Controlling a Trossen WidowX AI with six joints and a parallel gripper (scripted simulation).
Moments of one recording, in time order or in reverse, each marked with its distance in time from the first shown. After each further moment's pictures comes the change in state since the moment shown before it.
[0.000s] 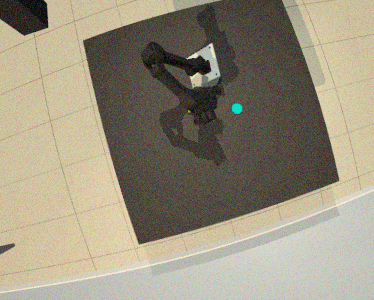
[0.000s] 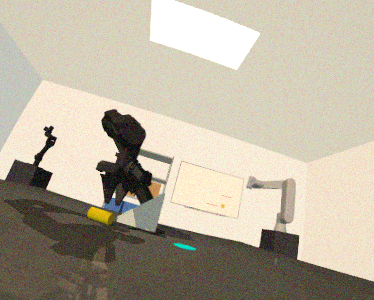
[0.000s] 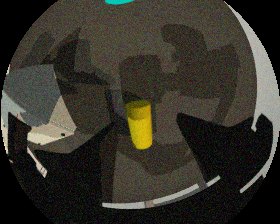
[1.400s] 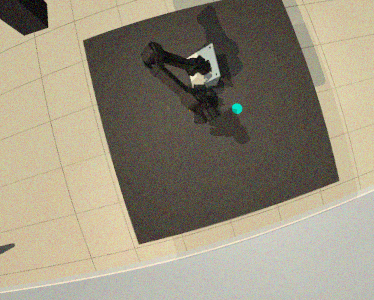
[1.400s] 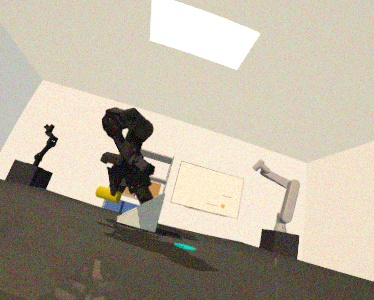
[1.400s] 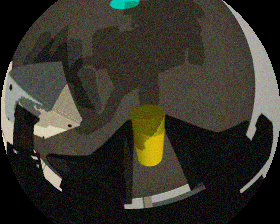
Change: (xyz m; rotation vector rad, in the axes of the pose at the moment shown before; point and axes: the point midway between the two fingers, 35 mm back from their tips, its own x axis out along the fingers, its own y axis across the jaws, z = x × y) arm -0.025 0.002 0.001 -0.014 0.011 0.010
